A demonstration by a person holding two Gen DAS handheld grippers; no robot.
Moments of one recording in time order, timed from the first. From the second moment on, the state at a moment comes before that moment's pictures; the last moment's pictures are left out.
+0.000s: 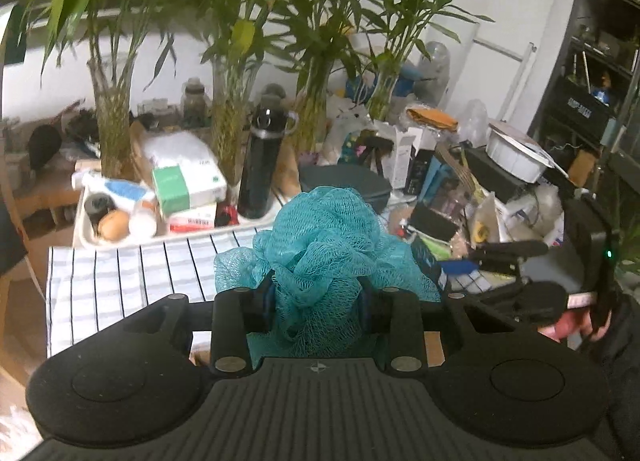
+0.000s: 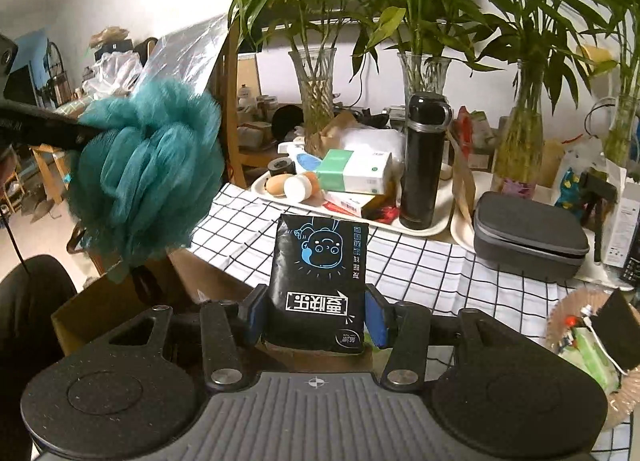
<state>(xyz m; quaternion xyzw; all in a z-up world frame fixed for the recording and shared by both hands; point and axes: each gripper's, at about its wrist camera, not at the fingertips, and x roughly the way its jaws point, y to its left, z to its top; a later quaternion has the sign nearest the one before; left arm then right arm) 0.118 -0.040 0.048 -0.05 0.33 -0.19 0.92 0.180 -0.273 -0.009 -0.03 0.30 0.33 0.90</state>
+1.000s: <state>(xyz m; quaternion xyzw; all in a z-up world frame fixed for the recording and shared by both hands) 0.039 -0.018 -0.008 -0.04 0.30 -0.12 0.95 0.149 -0.268 -0.009 -0.06 0.30 0.33 0.89</state>
